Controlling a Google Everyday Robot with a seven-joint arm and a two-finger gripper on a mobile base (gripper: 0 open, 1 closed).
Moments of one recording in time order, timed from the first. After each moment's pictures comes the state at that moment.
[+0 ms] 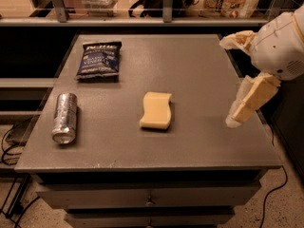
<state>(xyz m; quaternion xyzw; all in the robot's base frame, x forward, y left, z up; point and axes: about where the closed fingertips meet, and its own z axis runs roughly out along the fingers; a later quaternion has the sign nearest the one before) 0.467 -0.140 0.968 -0.67 0.67 0.09 0.32</state>
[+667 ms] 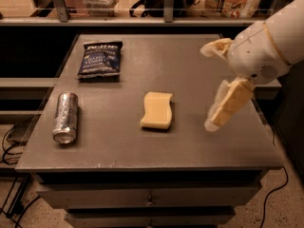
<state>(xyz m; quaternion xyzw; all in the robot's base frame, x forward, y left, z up) 0.467 -0.104 0.955 -0.67 0.66 0.13 0.31</state>
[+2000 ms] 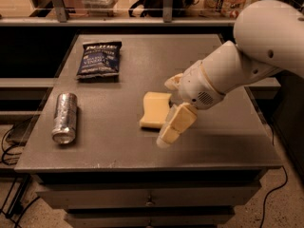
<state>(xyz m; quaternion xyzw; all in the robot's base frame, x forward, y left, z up) 0.474 -0.022 0.869 -0.62 0.70 0.22 0.27</state>
